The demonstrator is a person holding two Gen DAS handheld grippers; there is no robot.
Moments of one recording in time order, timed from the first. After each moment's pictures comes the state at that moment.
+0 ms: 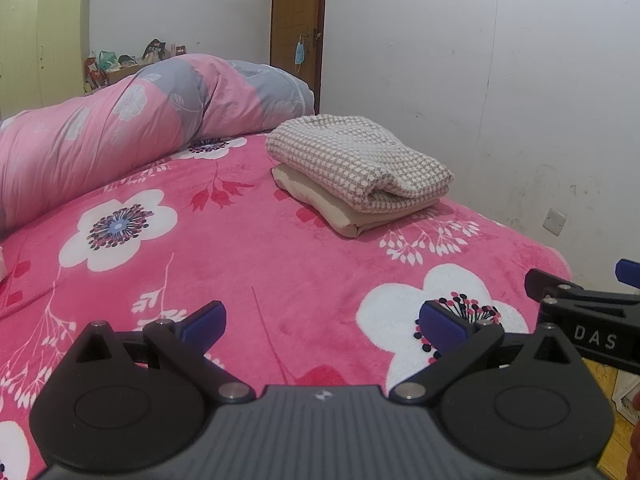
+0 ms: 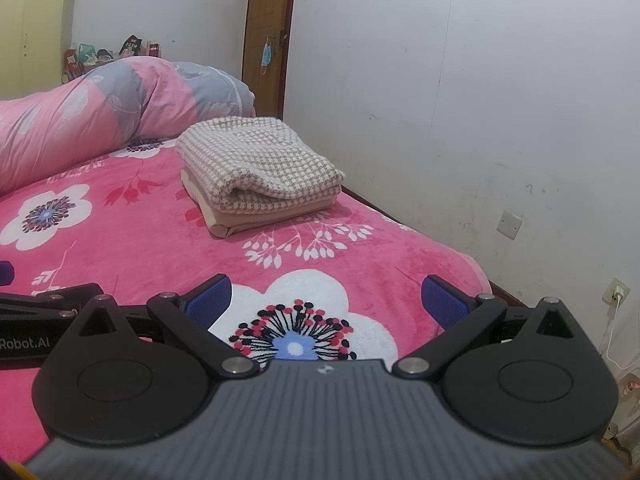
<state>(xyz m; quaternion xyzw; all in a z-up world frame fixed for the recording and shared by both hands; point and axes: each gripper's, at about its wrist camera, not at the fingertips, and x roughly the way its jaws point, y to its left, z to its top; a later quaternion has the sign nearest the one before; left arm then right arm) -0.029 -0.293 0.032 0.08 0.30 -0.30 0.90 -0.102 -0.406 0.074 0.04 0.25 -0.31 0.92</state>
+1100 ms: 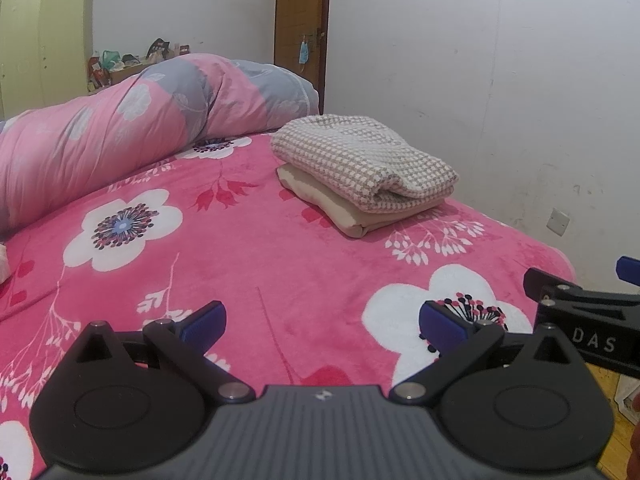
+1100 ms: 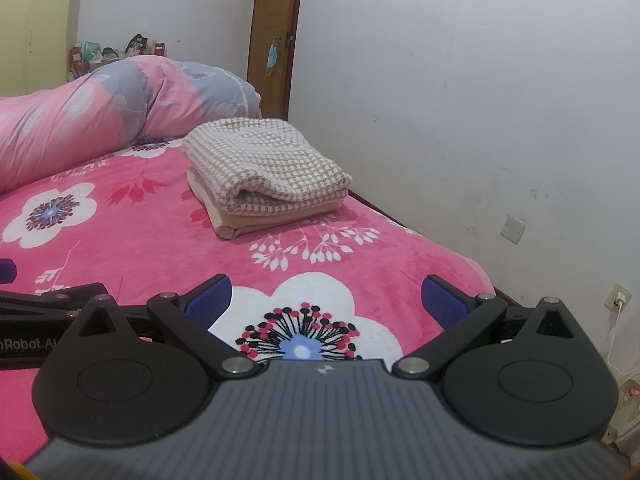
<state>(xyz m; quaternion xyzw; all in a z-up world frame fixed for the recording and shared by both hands) -0.027 -0.291 0.033 0.09 0.30 -0.29 0.90 -0.098 -0.400 0.076 0.03 0.25 -0.30 0.92</state>
